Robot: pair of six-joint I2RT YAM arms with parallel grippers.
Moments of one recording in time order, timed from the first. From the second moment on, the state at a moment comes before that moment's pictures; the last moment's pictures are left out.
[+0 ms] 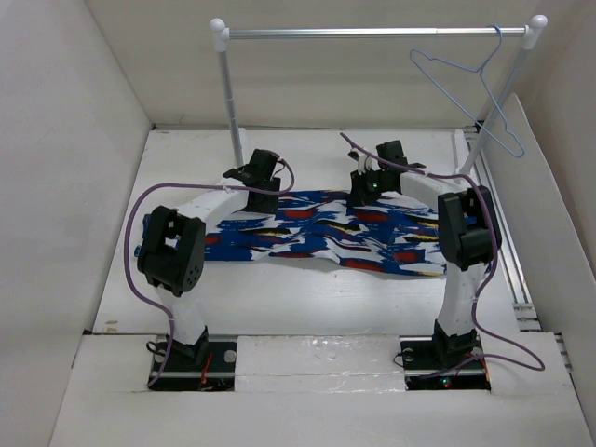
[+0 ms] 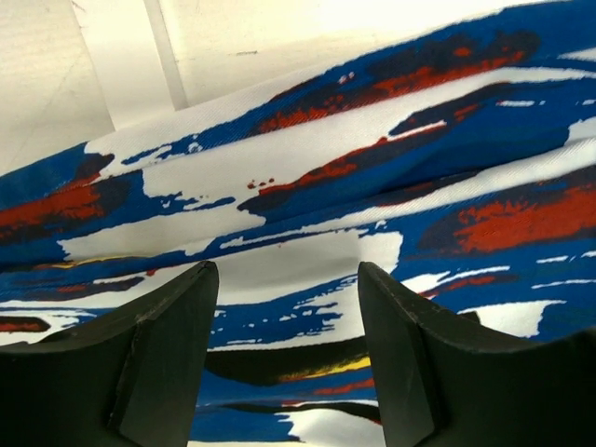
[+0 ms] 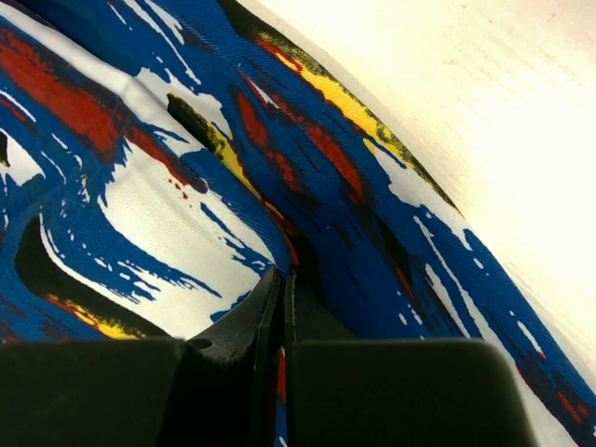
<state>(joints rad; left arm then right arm) -0.44 1.82 1.32 -0.56 -0.22 -0.26 0.25 2.03 1.43 -0.34 -0.58 -0.16</state>
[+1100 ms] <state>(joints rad) -0.42 1.89 1.37 -0.55 -0.22 -0.25 0.25 2.02 1.42 -0.35 -0.58 -0.17</state>
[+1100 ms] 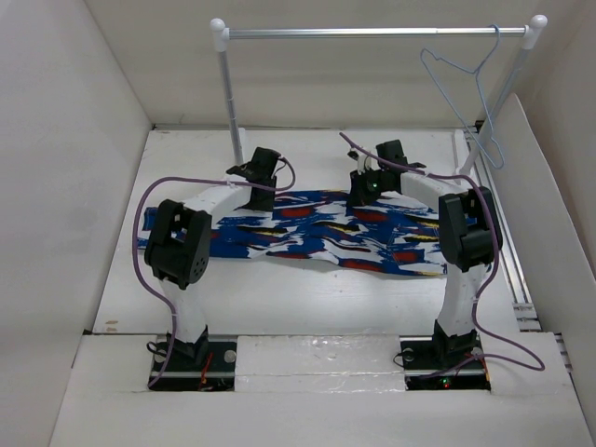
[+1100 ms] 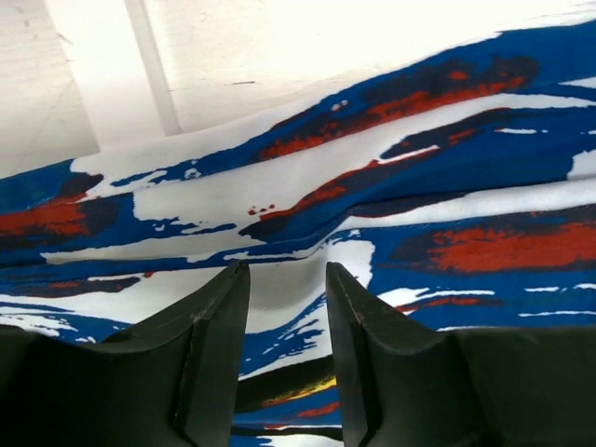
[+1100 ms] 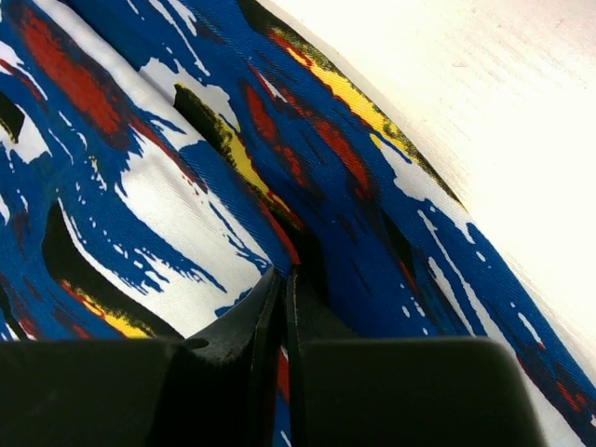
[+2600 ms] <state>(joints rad) -0.43 1.93 1.58 -0.66 -0.36 -0.33 0.25 1.95 1.45 -0.35 -0.48 -0.12</state>
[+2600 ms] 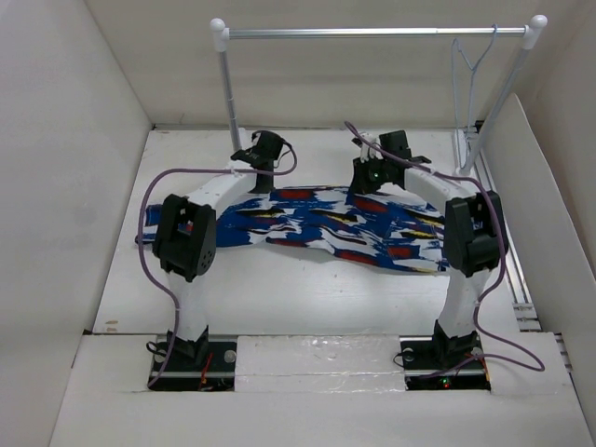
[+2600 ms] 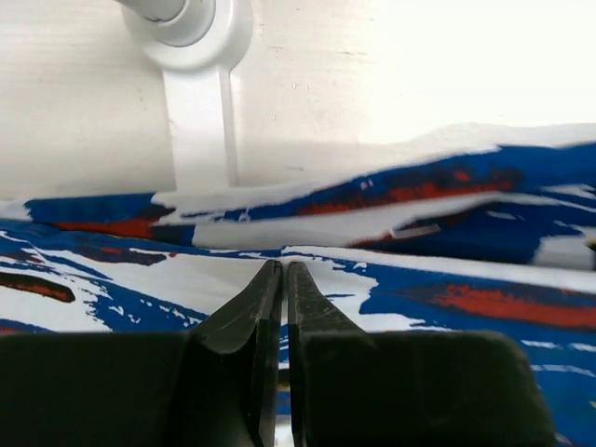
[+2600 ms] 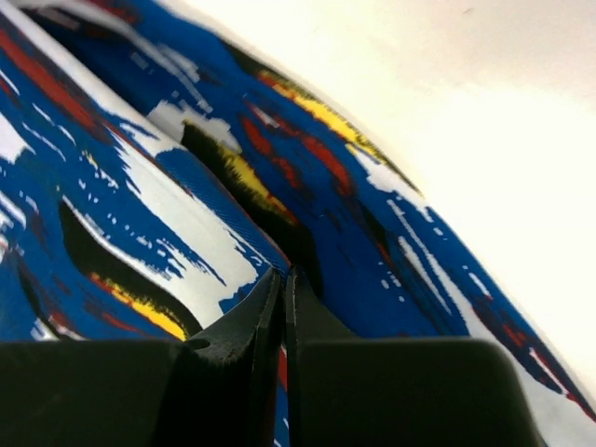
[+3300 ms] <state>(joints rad) -0.37 1.65 1.34 -0.61 -0.53 -0.46 0.31 1.83 1.46 -0.44 -0.17 -0.11</state>
